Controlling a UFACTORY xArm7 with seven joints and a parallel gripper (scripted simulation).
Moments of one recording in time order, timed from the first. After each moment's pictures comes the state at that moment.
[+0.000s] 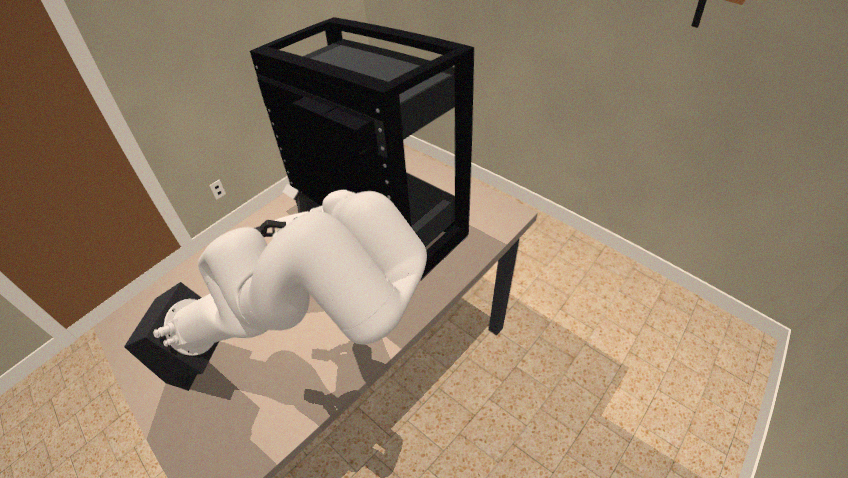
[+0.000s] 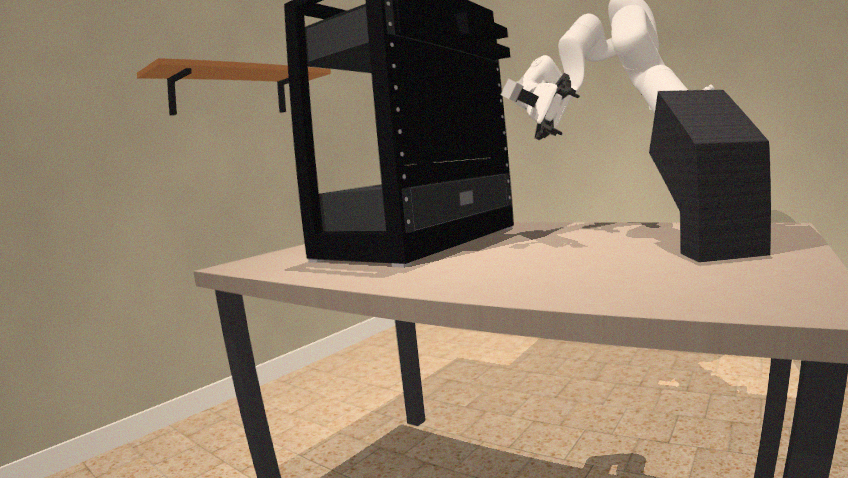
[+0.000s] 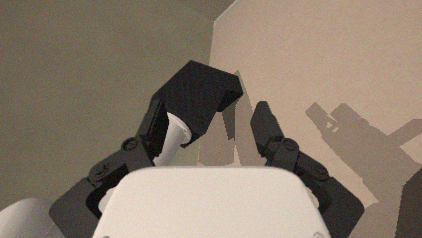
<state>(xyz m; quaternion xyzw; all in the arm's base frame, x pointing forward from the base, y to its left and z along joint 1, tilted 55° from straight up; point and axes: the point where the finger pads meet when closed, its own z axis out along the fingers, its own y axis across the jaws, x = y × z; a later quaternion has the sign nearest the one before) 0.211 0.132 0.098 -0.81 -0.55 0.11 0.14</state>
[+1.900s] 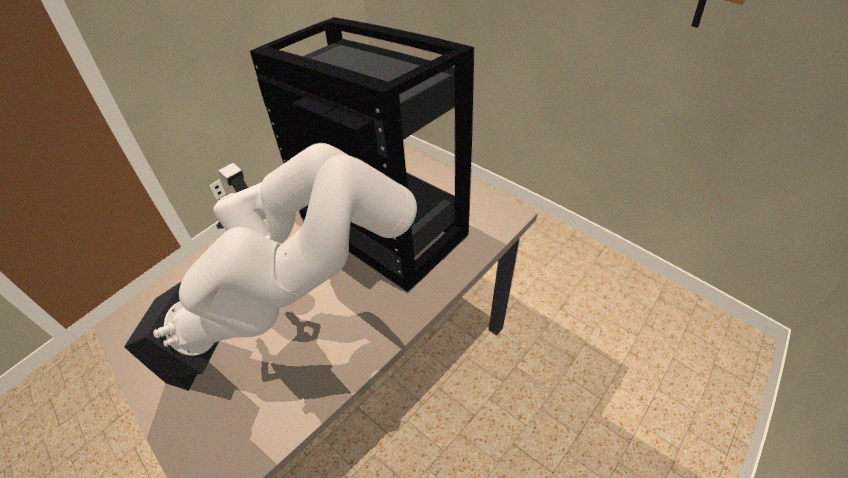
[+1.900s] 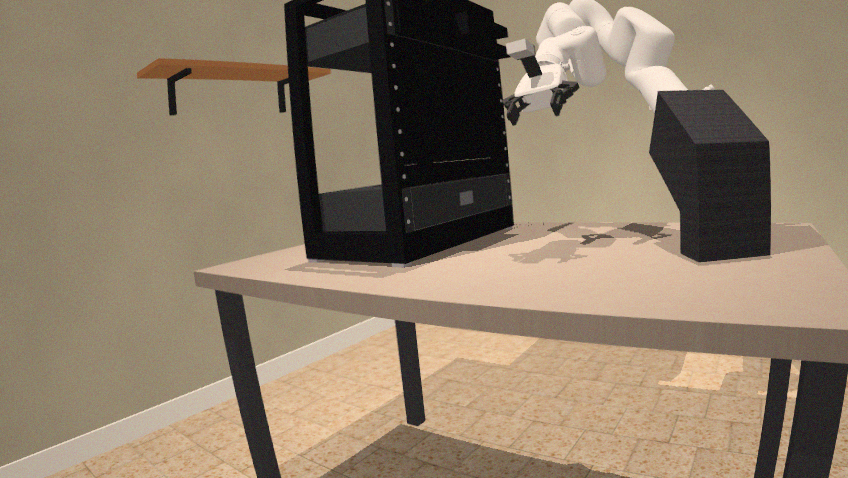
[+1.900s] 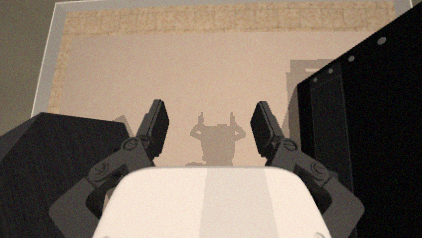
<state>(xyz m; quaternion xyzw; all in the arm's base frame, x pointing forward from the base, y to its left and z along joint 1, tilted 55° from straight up) 0.237 0.236 -0.011 -0.60 -0.78 -0.16 -0.07</state>
